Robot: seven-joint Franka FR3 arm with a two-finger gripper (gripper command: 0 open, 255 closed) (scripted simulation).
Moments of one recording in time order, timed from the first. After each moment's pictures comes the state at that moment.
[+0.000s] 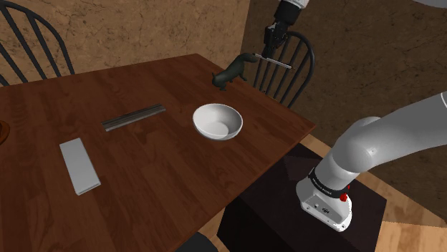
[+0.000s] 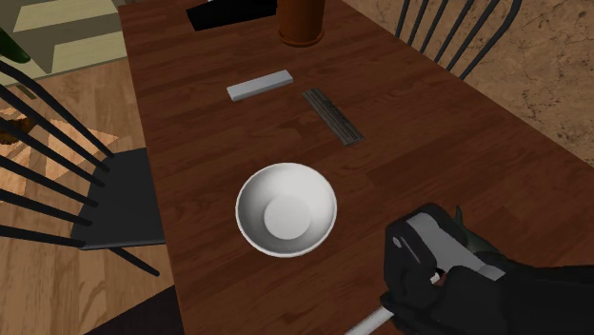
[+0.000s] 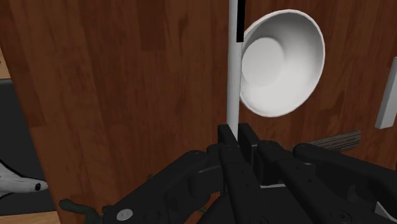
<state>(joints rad) -0.09 -0.49 -0.08 -2.12 0.24 1.67 -0.14</state>
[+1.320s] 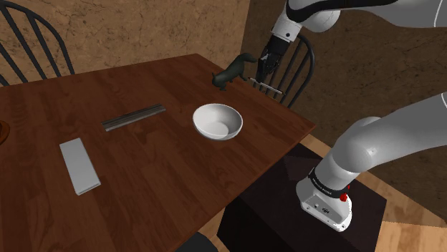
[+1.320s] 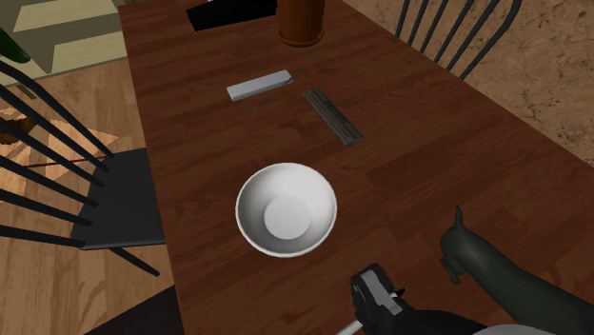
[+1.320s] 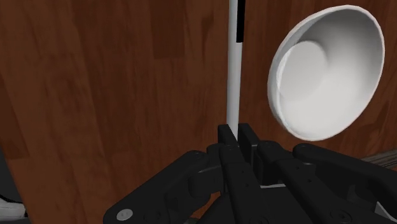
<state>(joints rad) -0.09 -0.49 -0.09 -2.39 0.25 1.91 -0.21</state>
